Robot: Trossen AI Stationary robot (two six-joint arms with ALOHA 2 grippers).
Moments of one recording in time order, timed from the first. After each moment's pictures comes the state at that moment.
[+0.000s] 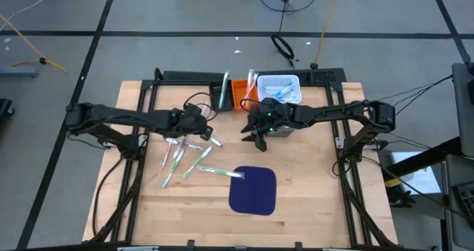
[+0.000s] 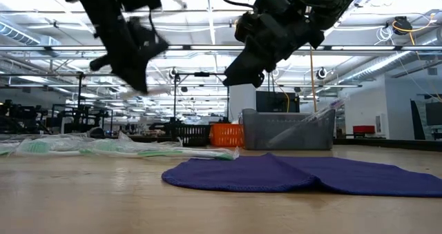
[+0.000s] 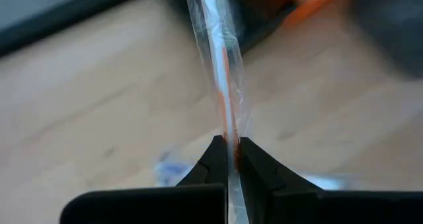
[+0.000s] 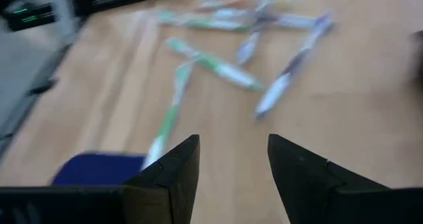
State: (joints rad) left arm 0.09 1.34 0.88 -0.65 -0.52 -0.83; right arm -0.23 1.62 0.97 0.07 -0.40 0.04
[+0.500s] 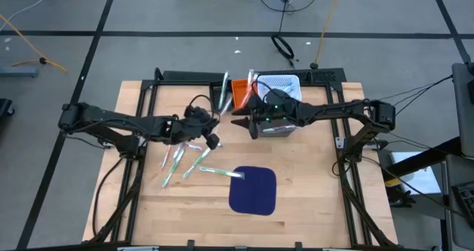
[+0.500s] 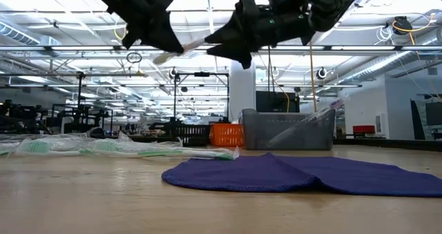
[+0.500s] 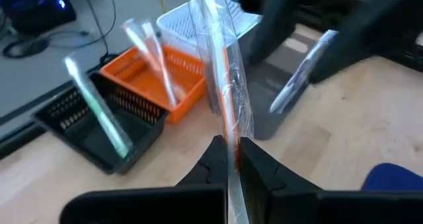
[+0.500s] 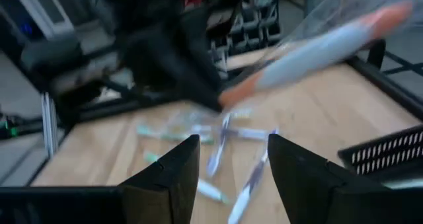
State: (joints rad) left arm -0.05 1.27 0.88 -0.22 -0.56 -0.45; right arm -0.27 1.62 0.97 0.45 -0.31 0.20
